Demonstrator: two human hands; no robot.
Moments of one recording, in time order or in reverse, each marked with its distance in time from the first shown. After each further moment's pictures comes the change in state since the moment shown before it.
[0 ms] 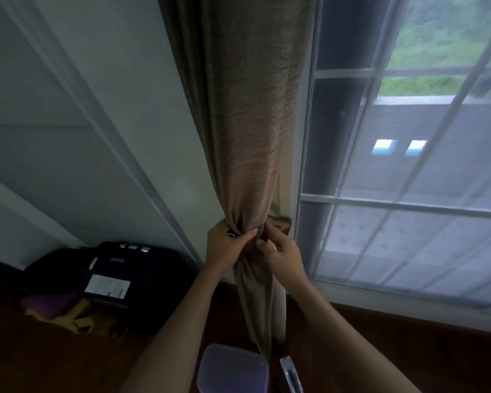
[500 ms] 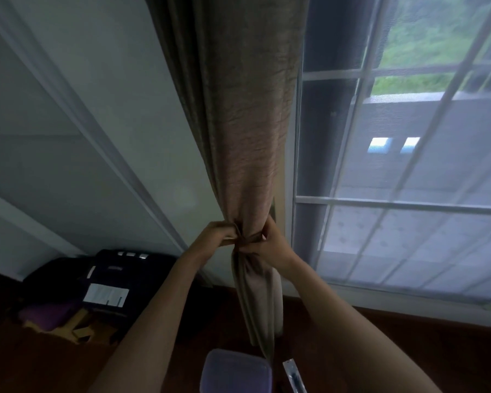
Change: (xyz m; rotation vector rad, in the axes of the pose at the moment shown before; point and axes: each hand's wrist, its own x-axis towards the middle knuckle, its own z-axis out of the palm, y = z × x) left_hand 0.033 0.004 -0.024 -0.225 -0.459 -0.271; right_hand 0.031 -0.015 -0.003 0.125 -0.183 0.054
